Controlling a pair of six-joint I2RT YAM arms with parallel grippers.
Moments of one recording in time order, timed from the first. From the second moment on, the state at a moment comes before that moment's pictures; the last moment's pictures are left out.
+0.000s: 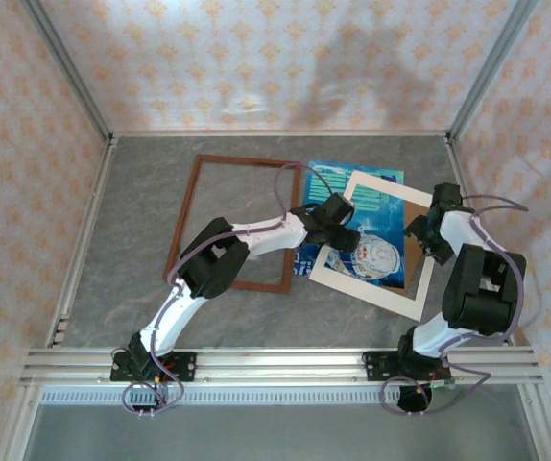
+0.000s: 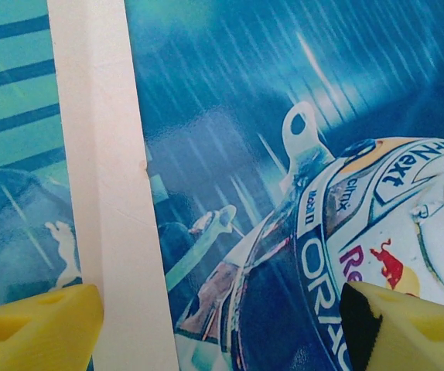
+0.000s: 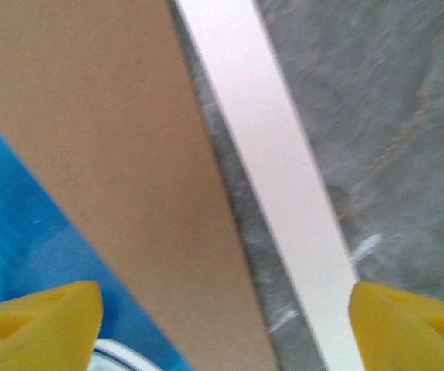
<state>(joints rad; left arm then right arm) -0.85 2.33 1.79 -0.38 0.01 -0.44 -0.25 1.55 0.94 -0.67 0.10 0.55</state>
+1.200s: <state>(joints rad) -0.85 2.33 1.77 -0.34 0.02 -0.47 -0.27 1.70 0.98 -0.65 0.04 0.53</state>
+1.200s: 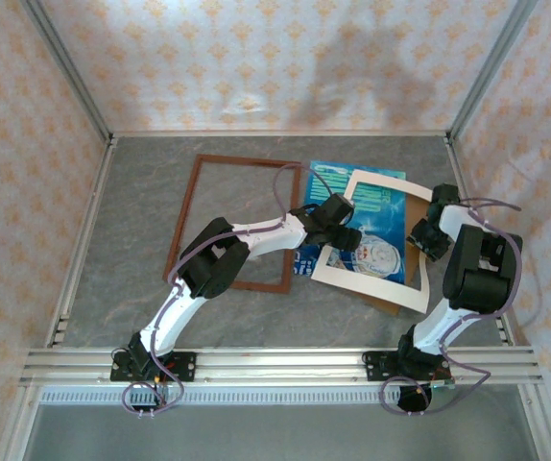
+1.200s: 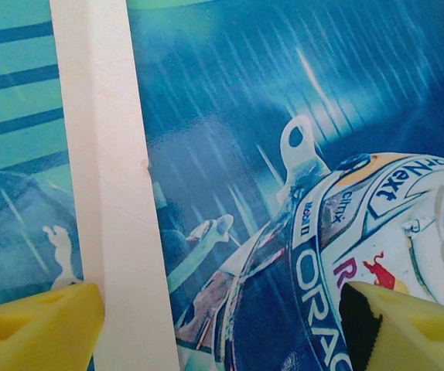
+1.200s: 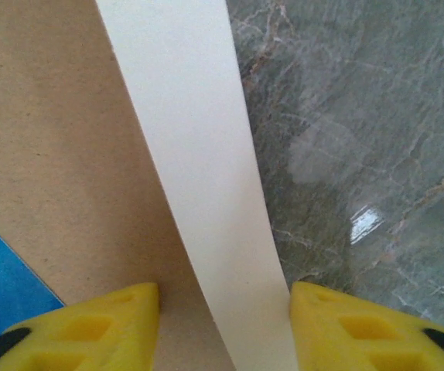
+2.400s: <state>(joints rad) -0.78 2.07 1.60 -0.36 0.11 -0.51 -0.05 1.60 1.07 -0.81 0.43 0.48</state>
